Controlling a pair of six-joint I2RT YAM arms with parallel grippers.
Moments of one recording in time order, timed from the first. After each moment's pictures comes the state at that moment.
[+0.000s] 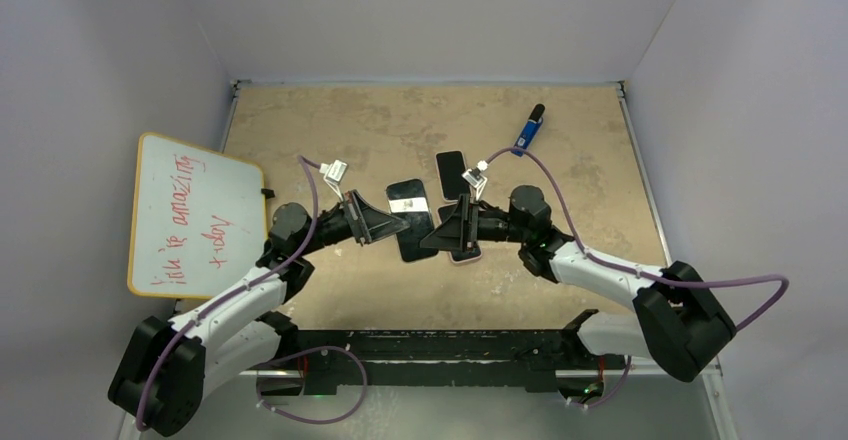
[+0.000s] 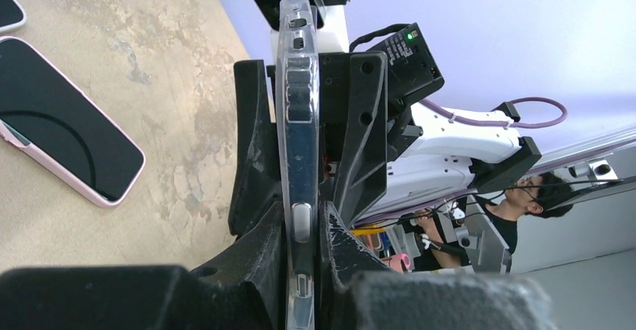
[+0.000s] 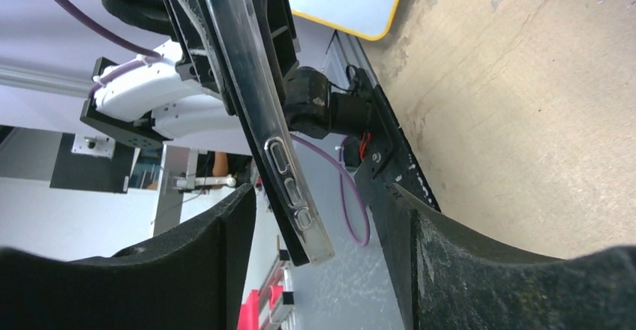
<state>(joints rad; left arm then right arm) -0.46 0.97 0.33 0.74 0.70 -1.17 0.63 1.25 0.50 0.61 -0.81 1.12</state>
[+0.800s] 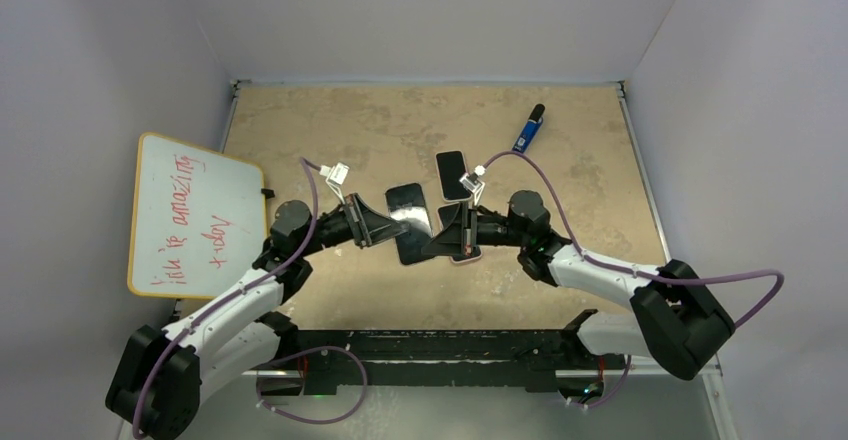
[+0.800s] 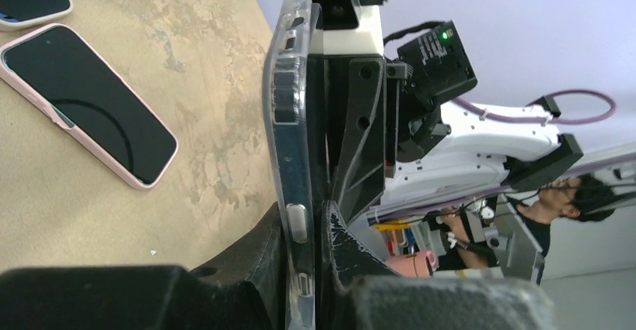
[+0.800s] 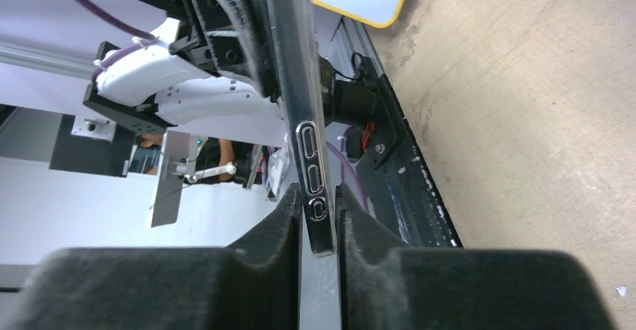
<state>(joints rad) -0.46 0.93 0.34 0.57 0.66 -1.05 0.65 1.26 0.47 0.68 -0.83 1.13</state>
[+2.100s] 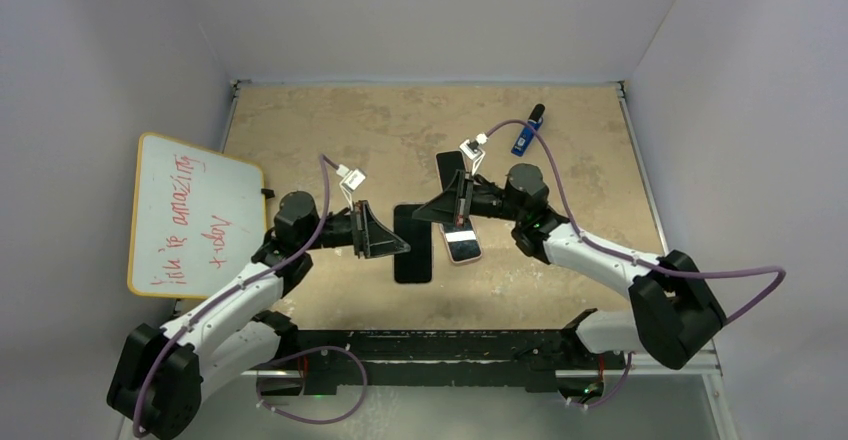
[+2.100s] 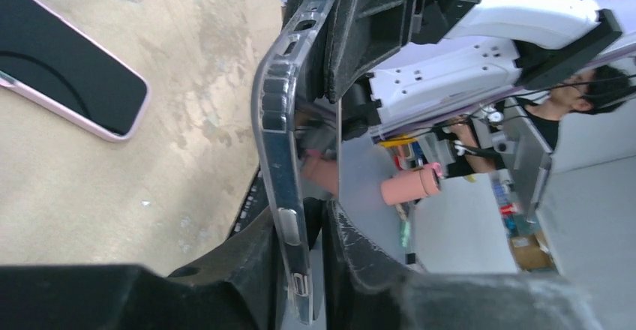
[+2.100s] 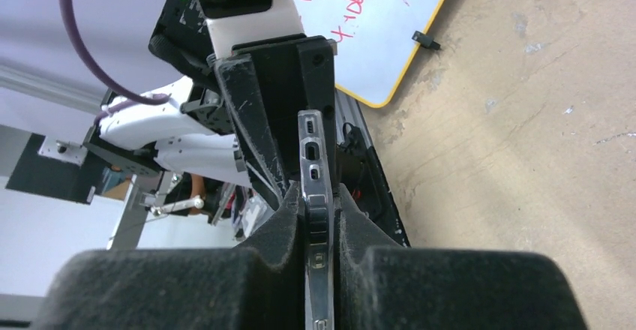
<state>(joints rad) -0.46 0.95 0.40 0.44 0.93 -0.89 0.61 1.31 0.67 0.62 -0.78 1.02</state>
